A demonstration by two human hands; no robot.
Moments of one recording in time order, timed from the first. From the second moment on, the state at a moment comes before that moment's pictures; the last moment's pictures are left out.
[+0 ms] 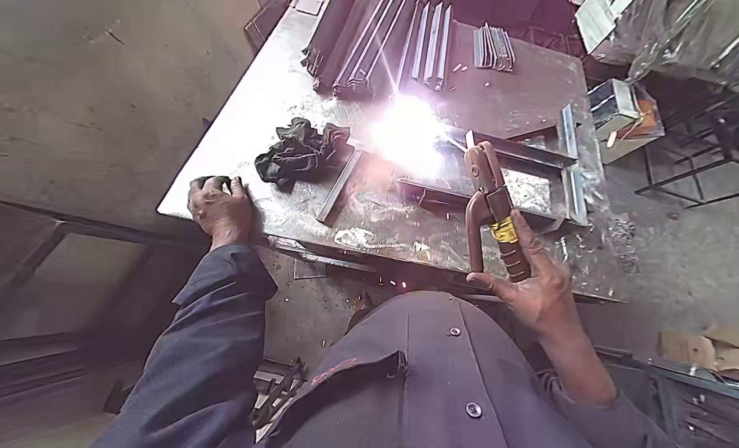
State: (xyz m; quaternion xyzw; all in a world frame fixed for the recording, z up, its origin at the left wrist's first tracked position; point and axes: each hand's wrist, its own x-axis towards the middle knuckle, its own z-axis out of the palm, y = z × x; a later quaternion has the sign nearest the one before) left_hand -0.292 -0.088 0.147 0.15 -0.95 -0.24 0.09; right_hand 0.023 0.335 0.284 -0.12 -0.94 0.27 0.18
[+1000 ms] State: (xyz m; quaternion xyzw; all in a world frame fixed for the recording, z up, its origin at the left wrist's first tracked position) left_hand -0.291 -0.087 0.148 0.16 -0.95 -0.24 0.09; right_hand 0.021 0.336 0.280 -0.13 -0.94 0.26 0.18
